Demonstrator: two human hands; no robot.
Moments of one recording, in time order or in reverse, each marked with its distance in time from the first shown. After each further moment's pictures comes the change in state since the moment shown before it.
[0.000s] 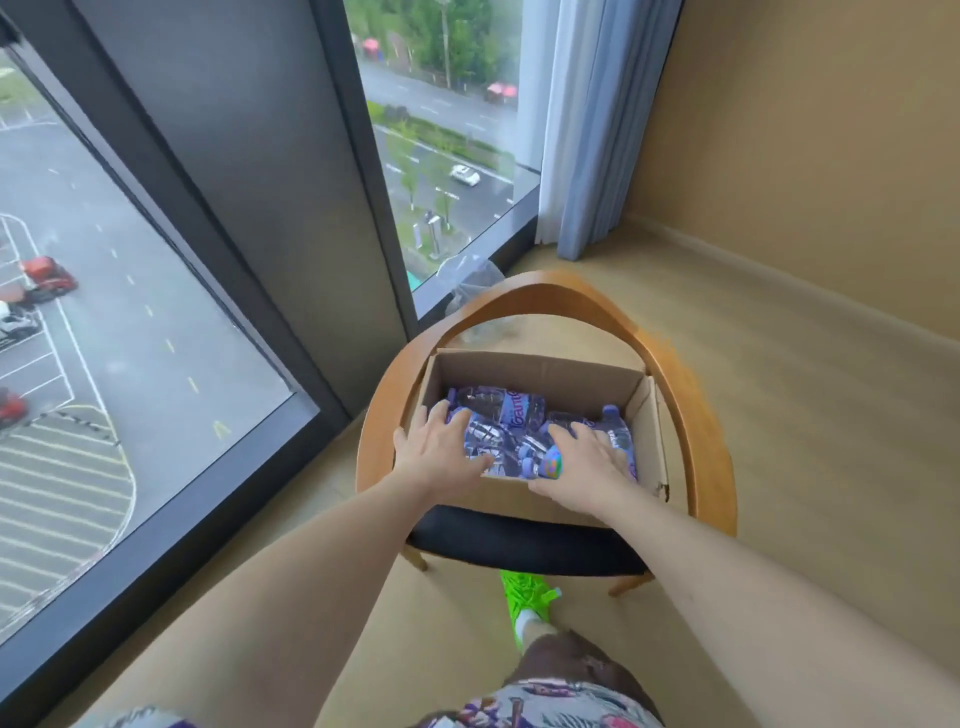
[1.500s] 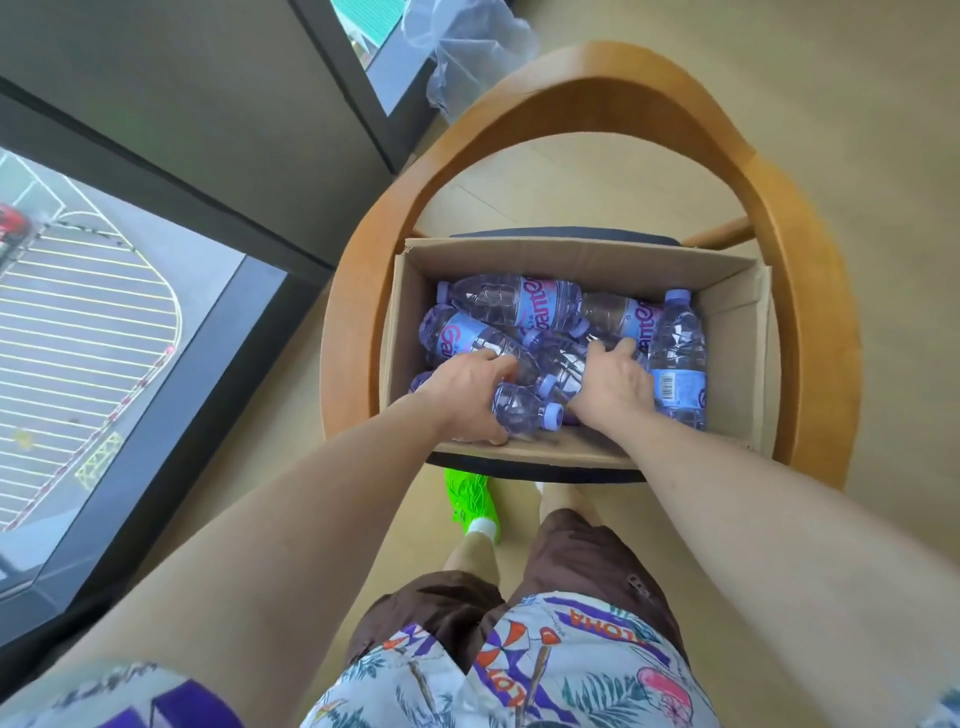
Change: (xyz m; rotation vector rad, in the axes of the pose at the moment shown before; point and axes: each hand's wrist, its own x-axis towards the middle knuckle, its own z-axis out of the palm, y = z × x) left_hand 0.136 -0.003 0.060 0.024 -0.493 0.358; right_hand 0.170 0.028 0.096 -0.034 -0.207 0.288
